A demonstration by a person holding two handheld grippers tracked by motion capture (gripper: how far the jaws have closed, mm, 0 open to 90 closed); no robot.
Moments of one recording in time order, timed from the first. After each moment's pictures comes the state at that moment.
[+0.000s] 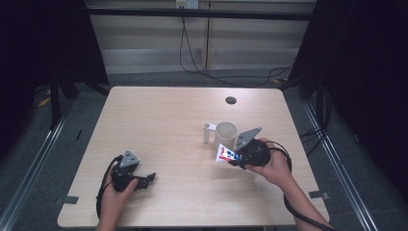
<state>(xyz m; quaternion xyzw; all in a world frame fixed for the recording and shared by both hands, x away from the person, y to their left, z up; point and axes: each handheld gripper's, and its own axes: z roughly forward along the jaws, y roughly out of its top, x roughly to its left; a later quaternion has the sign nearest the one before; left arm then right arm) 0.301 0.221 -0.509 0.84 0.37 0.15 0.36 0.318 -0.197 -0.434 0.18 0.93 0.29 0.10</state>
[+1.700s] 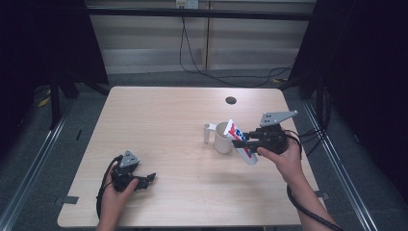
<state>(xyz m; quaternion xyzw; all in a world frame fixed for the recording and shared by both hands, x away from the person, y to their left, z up) 0.301 0.221 -0.509 0.84 0.37 0.15 0.36 0.321 -0.234 -0.385 0.26 0.82 0.50 0.07</state>
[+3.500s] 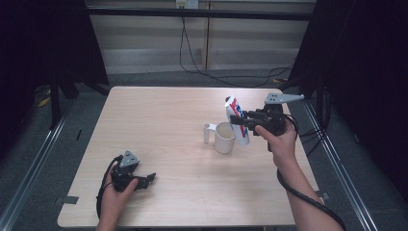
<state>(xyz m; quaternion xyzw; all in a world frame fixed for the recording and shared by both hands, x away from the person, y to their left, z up) 0.301 0.221 -0.509 0.84 0.37 0.15 0.36 0.353 -0.233 -0.358 0.31 0.75 0.58 0.08</state>
